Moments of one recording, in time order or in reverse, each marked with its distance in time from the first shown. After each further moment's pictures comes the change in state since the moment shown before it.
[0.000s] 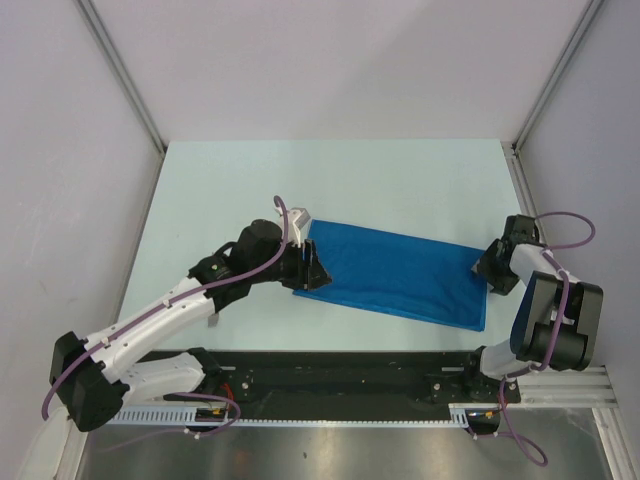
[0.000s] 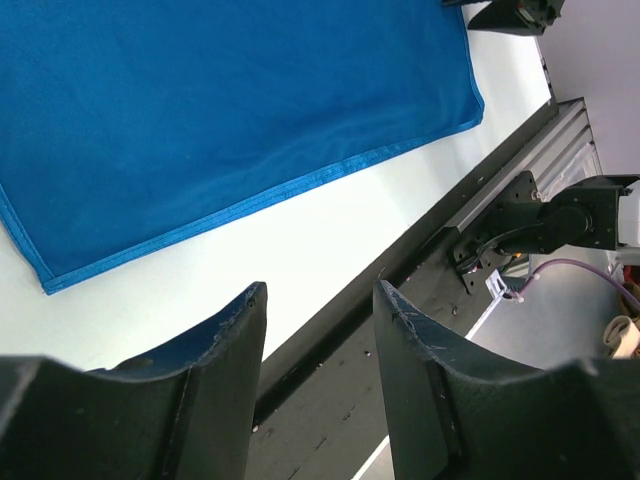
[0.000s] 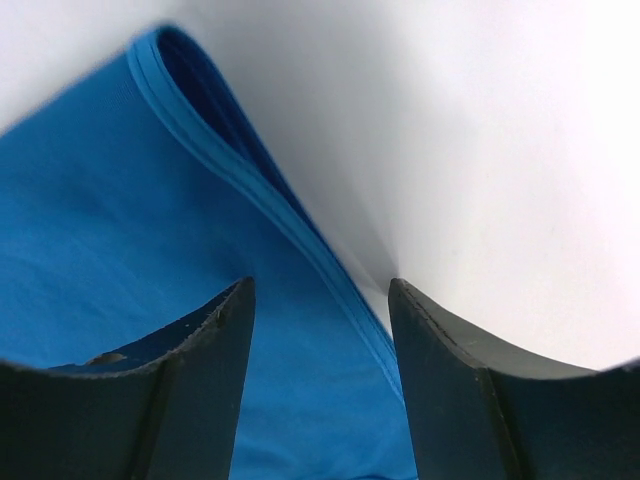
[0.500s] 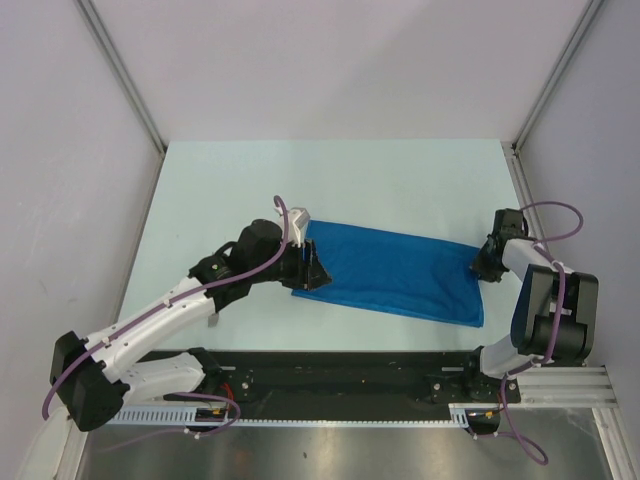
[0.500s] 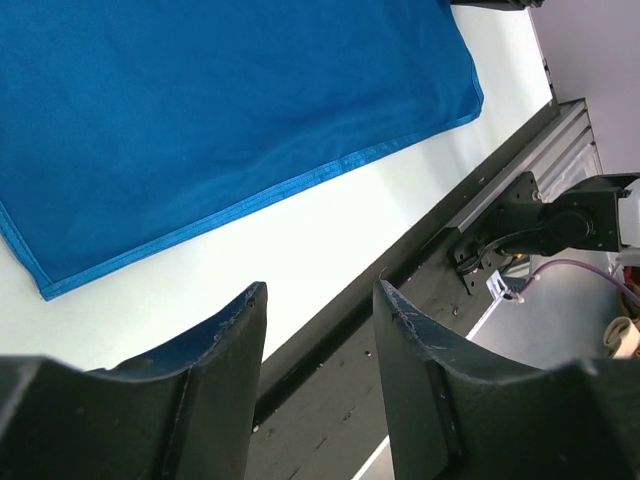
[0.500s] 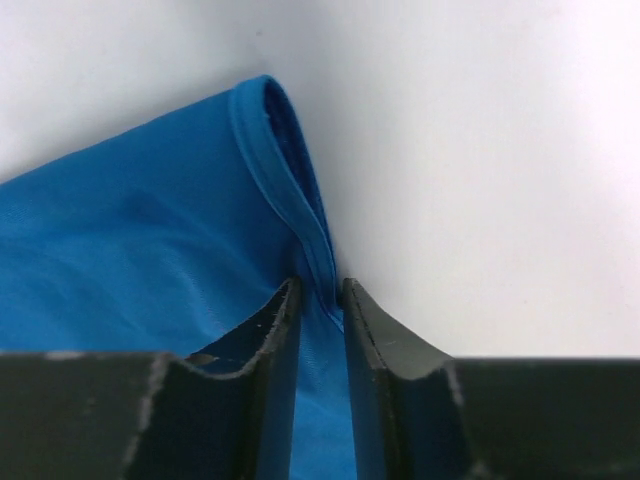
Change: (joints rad) left arm 0.003 0.003 0.000 0.000 0.000 -0.001; right arm 0.069 0.066 0.042 0.065 0.004 -0.016
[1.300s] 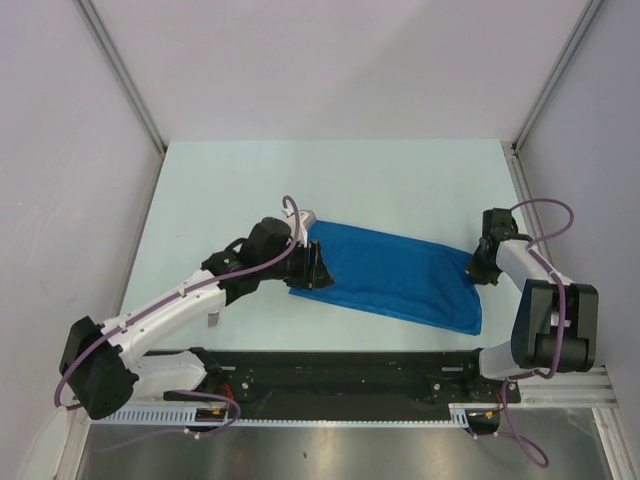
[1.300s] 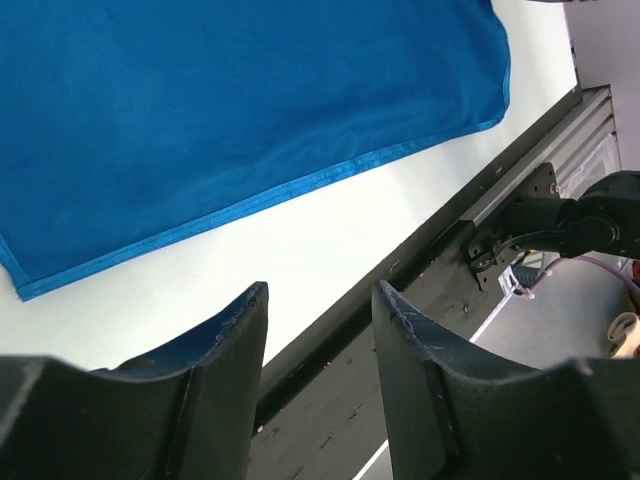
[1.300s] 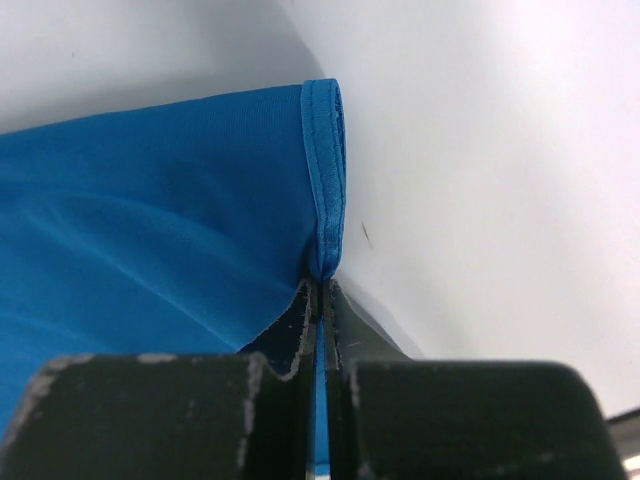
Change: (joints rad) left arm 0.018 0.077 -0.001 0.013 0.026 -0.002; right arm 0.098 -0.066 0.014 -0.138 0.089 0.010
